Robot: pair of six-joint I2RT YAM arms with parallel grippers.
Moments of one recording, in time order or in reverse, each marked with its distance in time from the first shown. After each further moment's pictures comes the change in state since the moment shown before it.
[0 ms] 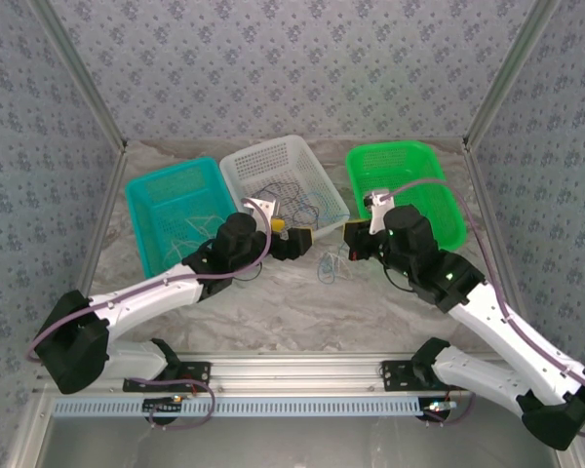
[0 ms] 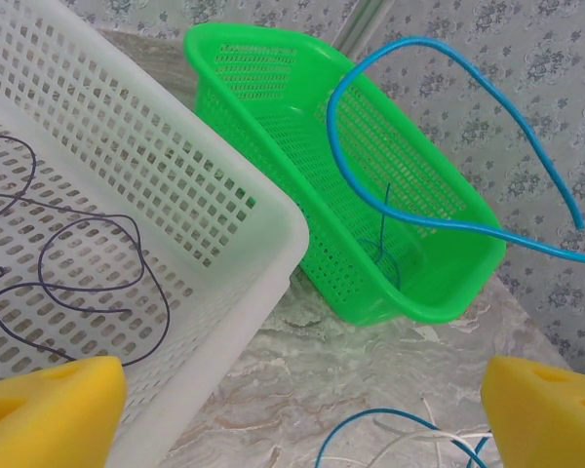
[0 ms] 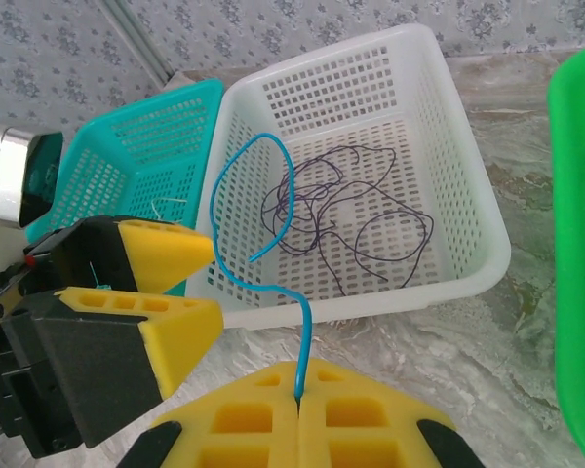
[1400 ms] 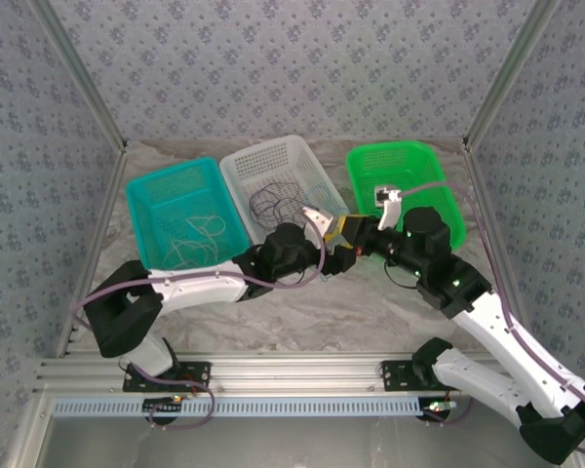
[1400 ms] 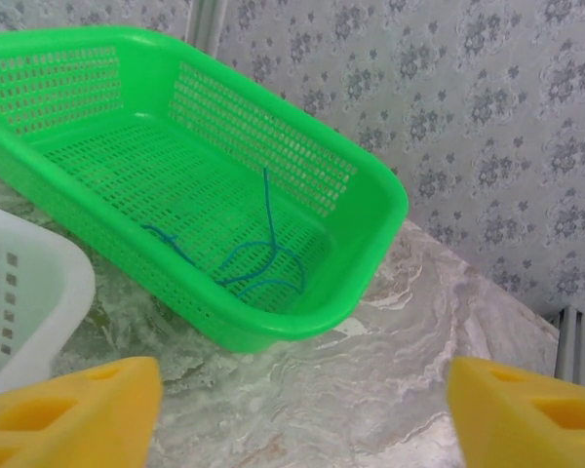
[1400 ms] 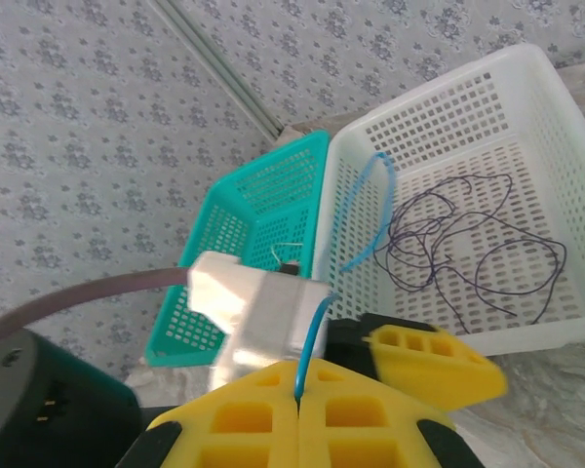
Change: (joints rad) left arm -0.210 0.314 0.170 0.216 -0.005 0.171; right arm -0.079 -0.074 -0.075 0.205 -0.231 0.179
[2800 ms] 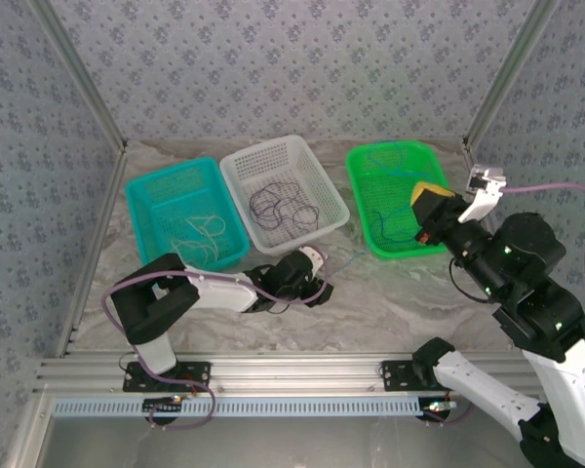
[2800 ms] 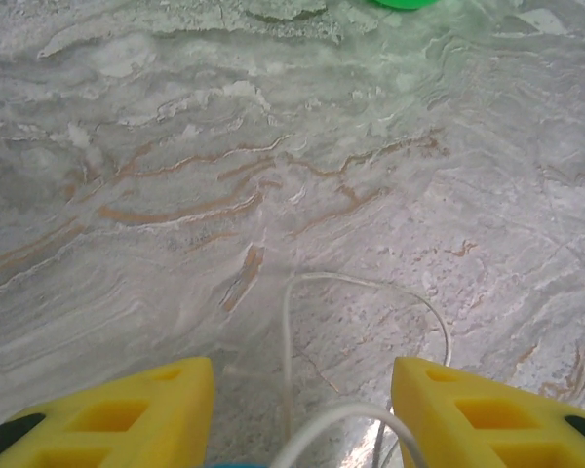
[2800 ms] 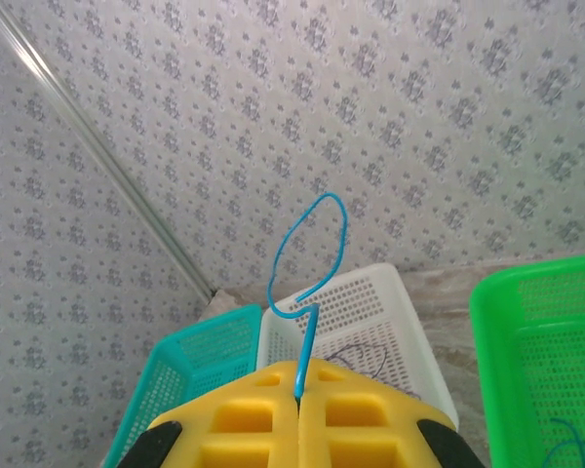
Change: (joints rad) left arm -0.021 0.141 -0.145 -0.180 -0.031 -0.048; right arm -0.047 -0.092 0.490 -0.391 0.324 -0.151
